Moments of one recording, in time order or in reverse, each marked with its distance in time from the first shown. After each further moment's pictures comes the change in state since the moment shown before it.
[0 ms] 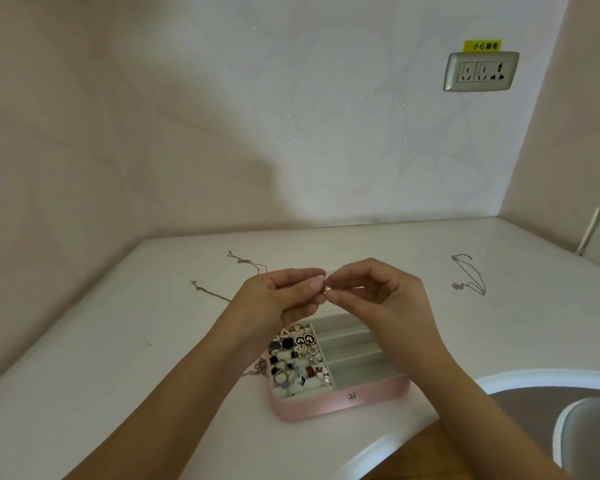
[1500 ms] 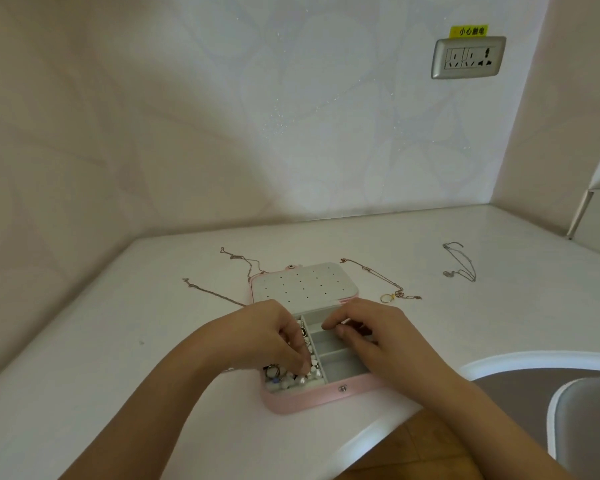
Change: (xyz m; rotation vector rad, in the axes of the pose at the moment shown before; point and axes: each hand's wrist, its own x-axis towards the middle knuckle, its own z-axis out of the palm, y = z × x) left_hand -0.014 0.006 -0.001 1.201 -0.323 -0.175; right_hand -0.027 0.035 -0.027 -0.722 -0.255 -0.017
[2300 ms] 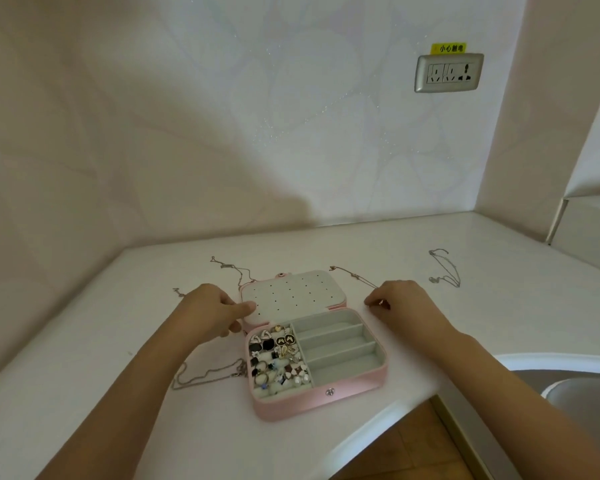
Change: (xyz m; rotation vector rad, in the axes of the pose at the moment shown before) left_hand 0.028 -0.050 -0.023 -0.191 0.465 -0.328; right_hand 0.034 0.059 -0.038 -0.481 -0.066 0.247
